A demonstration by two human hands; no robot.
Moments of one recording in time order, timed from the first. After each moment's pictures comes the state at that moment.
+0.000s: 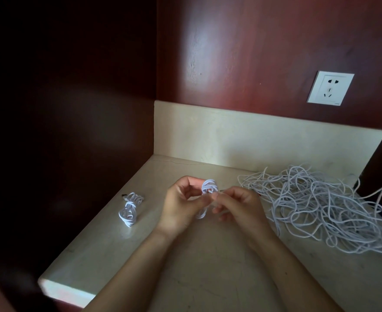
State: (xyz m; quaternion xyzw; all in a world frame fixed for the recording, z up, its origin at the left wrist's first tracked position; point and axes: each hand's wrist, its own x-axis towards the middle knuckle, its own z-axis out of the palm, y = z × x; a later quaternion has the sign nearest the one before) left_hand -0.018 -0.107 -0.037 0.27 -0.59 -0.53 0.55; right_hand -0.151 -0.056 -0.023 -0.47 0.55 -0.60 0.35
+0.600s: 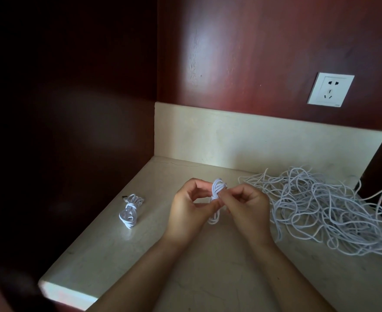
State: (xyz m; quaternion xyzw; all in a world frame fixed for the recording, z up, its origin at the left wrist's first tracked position) left_hand -0.027 -0.096 -0.042 0.28 -0.62 -0.47 0.56; right_hand -0.147 -0.057 -0.026 -0.47 0.53 -0.69 0.19
